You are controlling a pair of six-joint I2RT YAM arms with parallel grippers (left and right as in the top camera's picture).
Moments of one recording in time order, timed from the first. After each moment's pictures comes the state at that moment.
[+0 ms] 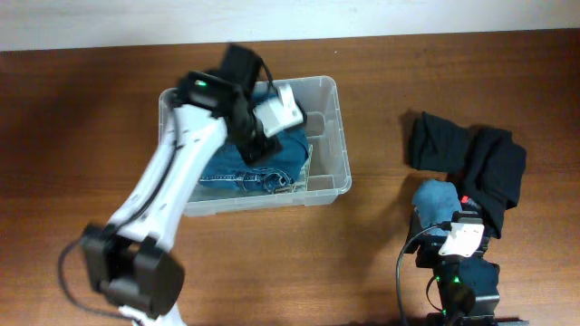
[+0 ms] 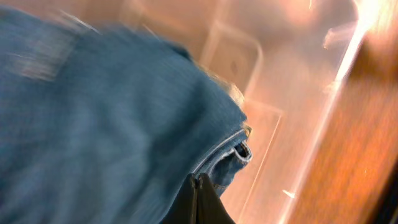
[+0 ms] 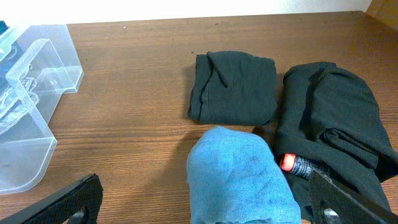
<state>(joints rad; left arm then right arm) -0.39 1.89 1.79 -1.25 0.31 0.73 0.01 0.01 0.15 -0.49 0.11 0.05</state>
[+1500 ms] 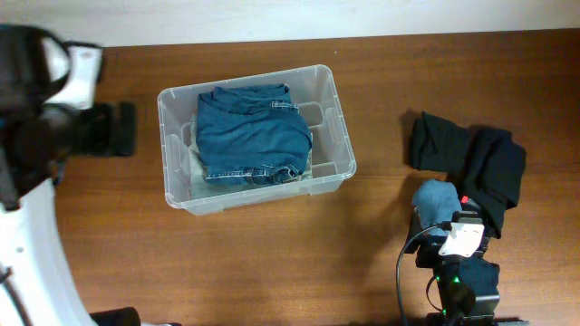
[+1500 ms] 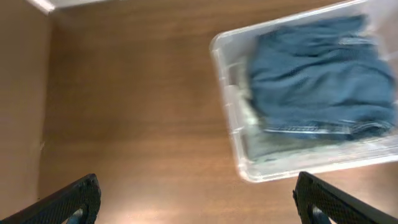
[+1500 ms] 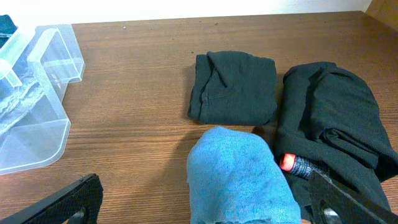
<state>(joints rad) 0.10 1.60 2.35 -1.69 -0.06 0.19 0.01 0.01 0.15 -0.49 0.11 0.05</state>
